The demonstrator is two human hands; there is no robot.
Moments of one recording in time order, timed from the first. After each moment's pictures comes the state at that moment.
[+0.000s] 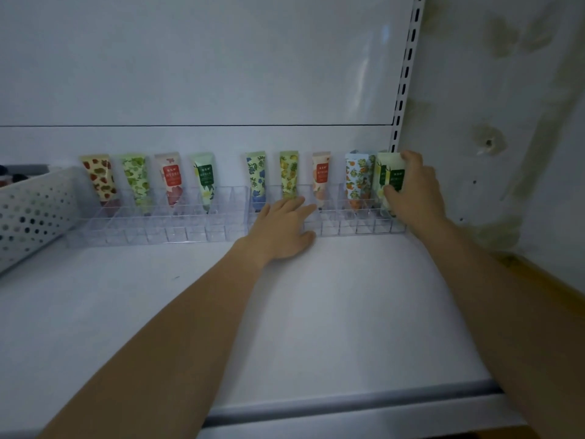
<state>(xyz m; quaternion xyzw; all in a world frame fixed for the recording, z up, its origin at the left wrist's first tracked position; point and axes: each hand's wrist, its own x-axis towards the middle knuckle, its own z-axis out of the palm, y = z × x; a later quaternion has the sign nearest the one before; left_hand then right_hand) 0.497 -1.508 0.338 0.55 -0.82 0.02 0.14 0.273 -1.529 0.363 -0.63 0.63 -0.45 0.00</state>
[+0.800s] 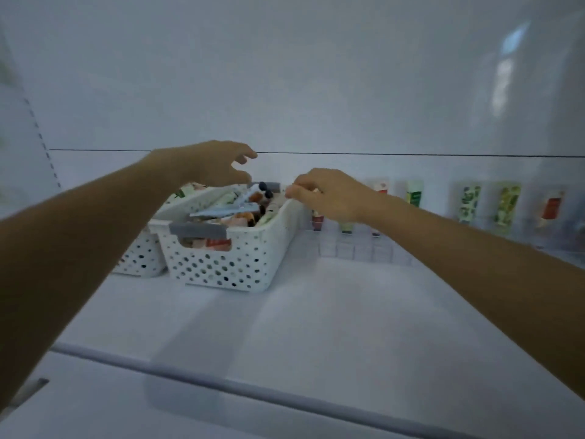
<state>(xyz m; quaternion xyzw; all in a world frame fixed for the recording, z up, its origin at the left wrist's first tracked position) 0.882 -1.414 0.480 0.71 -0.69 0.06 0.10 0.678 -1.460 0.437 -0.93 0.29 -0.20 0.04</state>
